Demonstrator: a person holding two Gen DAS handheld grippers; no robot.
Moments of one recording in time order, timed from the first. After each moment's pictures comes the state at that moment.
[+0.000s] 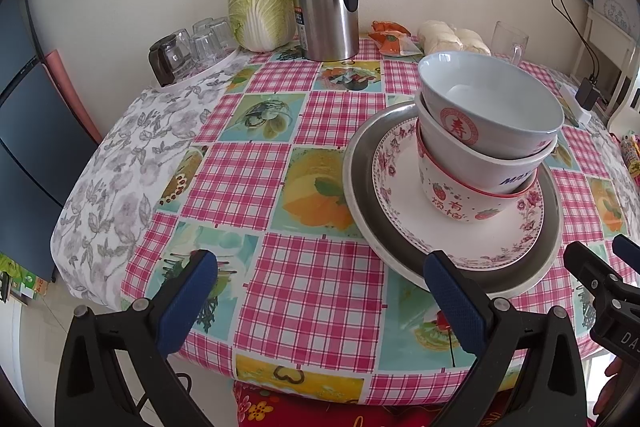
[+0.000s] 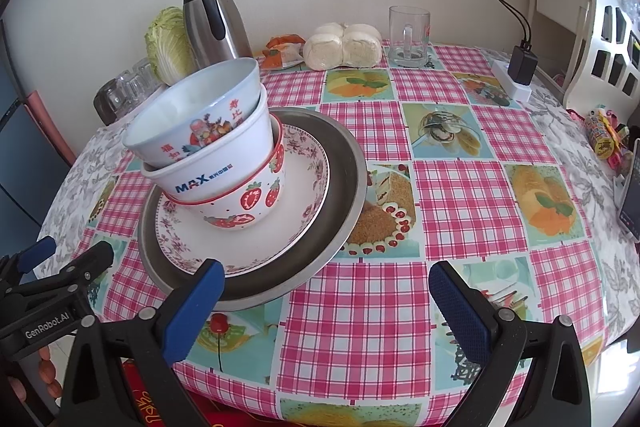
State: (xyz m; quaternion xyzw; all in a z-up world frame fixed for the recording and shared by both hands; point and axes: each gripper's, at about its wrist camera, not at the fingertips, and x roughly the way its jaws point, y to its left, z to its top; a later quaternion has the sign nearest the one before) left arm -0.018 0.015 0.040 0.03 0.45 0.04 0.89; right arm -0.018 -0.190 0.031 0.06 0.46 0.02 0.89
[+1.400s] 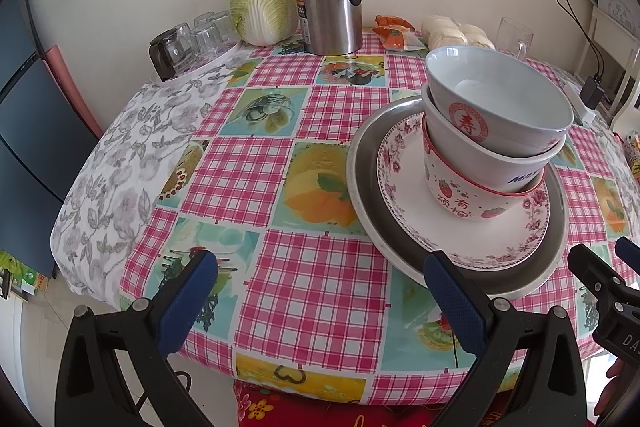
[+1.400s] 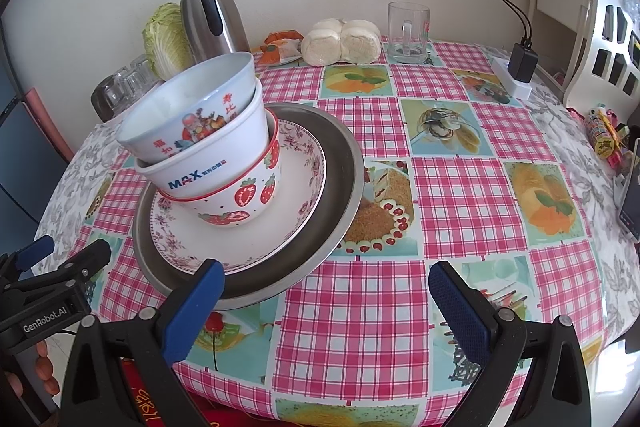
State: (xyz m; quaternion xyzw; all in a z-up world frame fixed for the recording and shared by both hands) left arm -0.016 0.020 0.036 0.03 0.46 0.04 0.88; right arm -0.017 -0.192 0.027 0.06 0.46 0.01 0.88
